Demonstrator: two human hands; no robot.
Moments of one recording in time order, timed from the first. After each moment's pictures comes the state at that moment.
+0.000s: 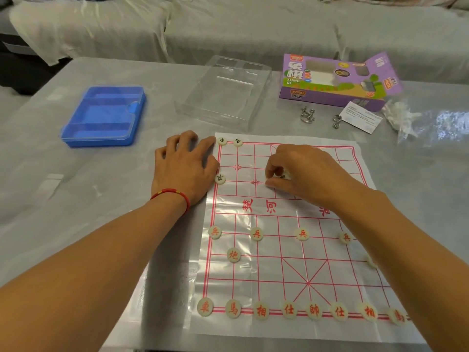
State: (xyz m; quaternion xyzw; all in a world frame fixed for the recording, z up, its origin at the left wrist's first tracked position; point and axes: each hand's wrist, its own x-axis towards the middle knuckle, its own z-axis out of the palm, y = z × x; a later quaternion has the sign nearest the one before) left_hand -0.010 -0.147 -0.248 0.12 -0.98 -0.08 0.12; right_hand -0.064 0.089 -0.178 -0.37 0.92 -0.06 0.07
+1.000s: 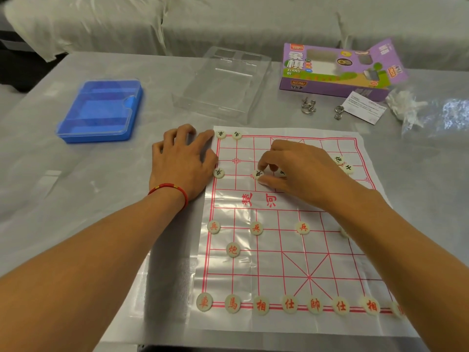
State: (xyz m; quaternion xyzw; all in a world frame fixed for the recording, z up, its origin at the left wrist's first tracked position) left_hand -0.011 -0.147 -0.249 0.13 -0.98 -0.08 0.12; right_hand -0.056 0.087 -0.190 -0.39 0.92 -0.07 0.03
